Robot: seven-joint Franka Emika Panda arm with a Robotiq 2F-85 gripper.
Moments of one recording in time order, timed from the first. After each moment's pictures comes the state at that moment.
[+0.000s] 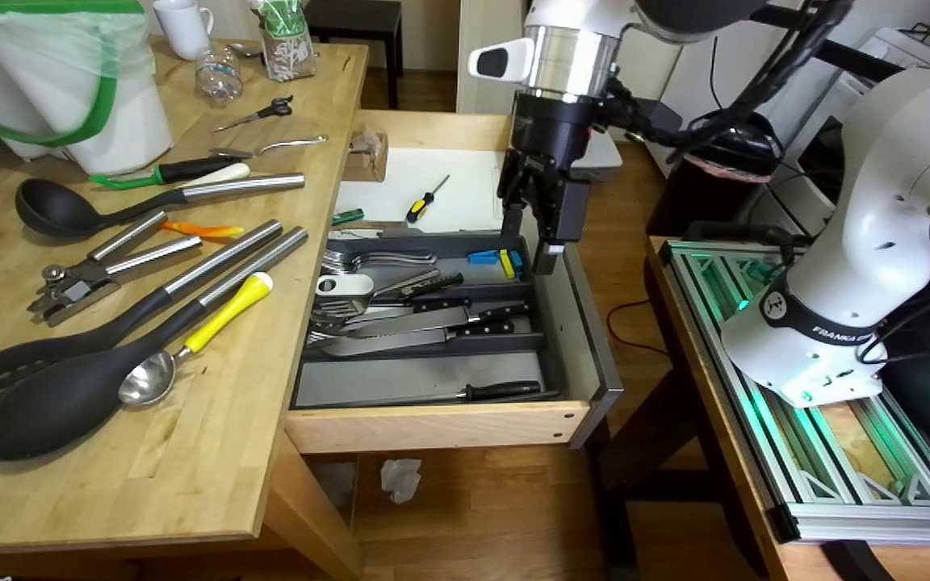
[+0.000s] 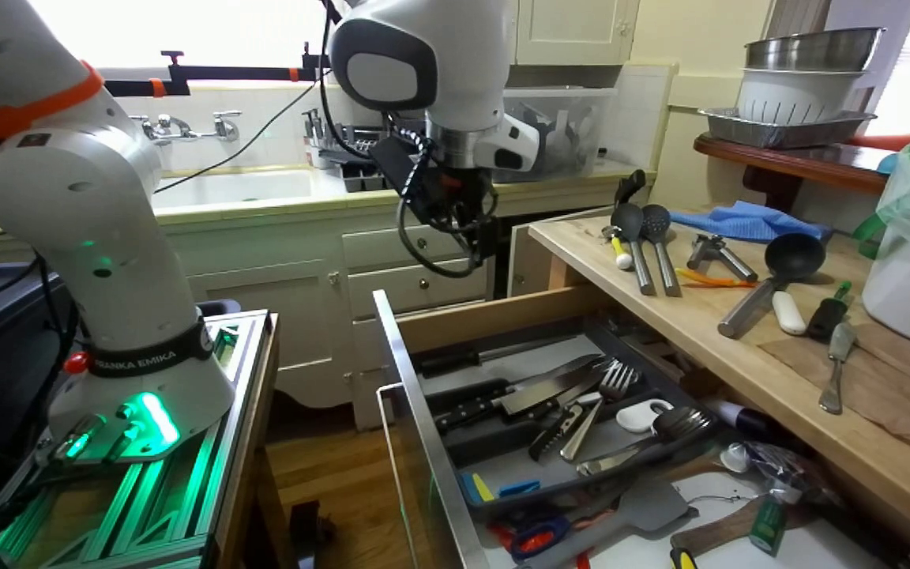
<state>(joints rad) 0.17 -0.31 -0.29 -2.63 0.39 2.33 -0.69</state>
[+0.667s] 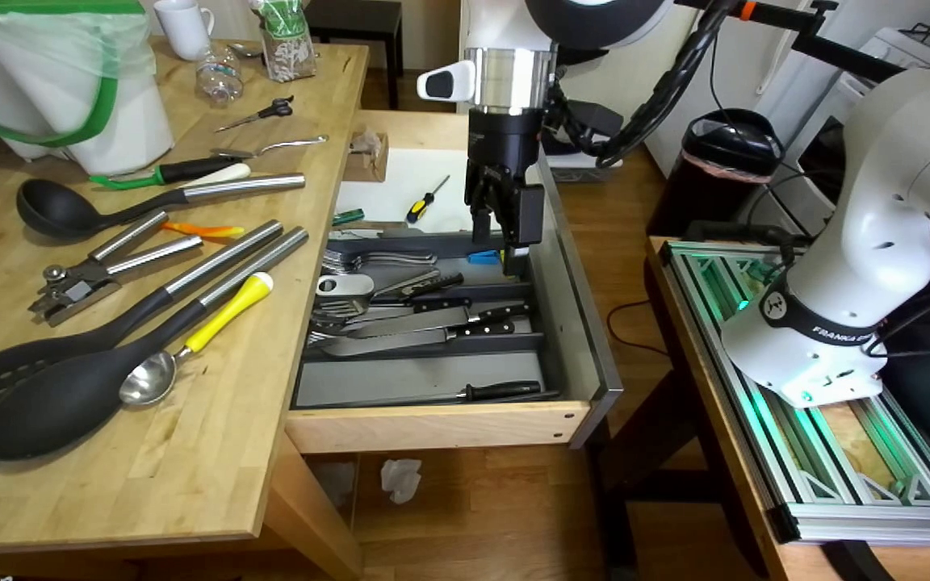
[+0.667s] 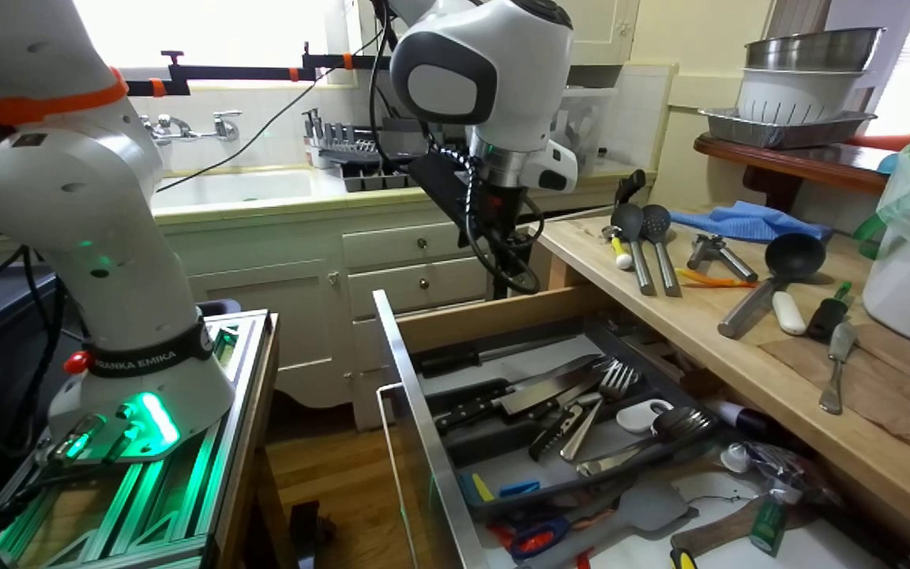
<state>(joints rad) 0.13 -0.11 -0.28 -2.46 0.39 2.24 -0.78</state>
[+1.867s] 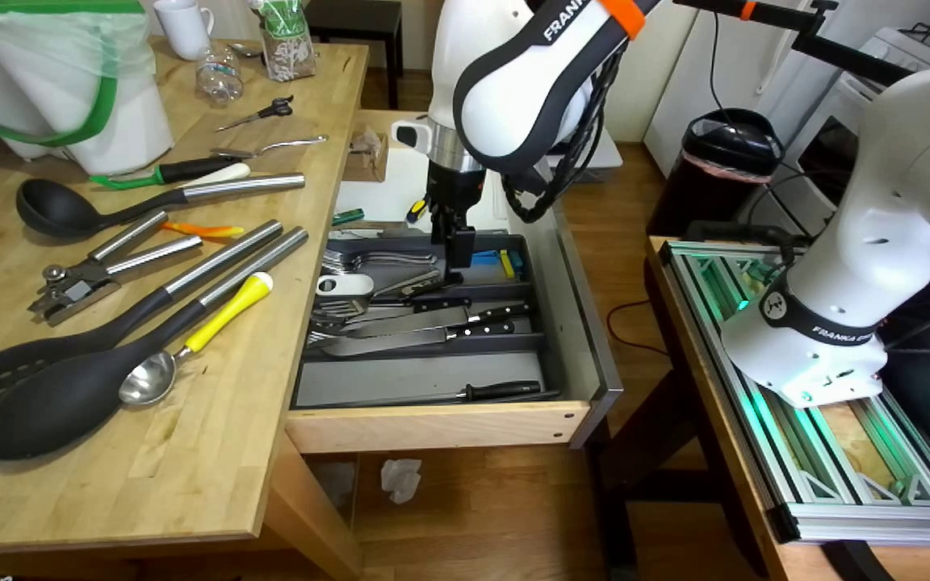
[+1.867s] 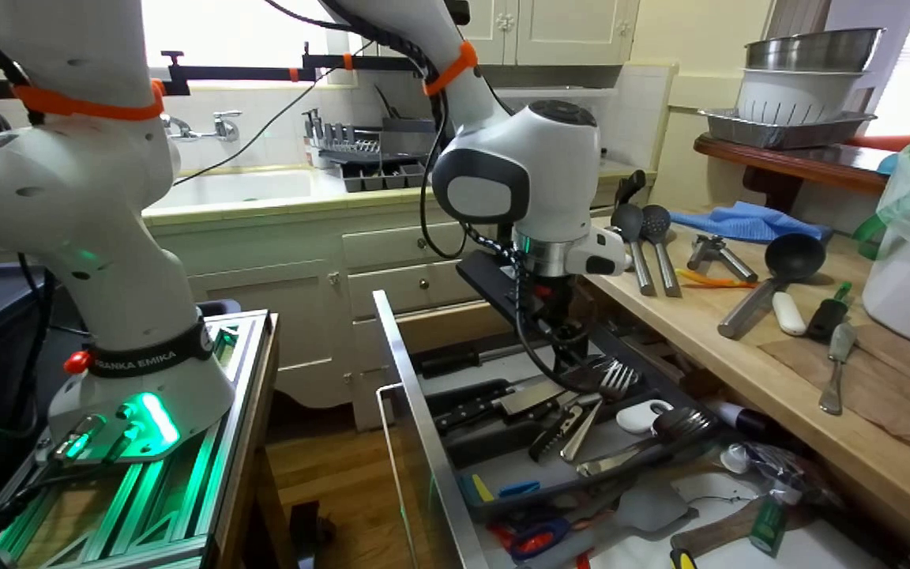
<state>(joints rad) -0.09 0.23 -0.11 -2.37 0.36 2.64 -0.80</state>
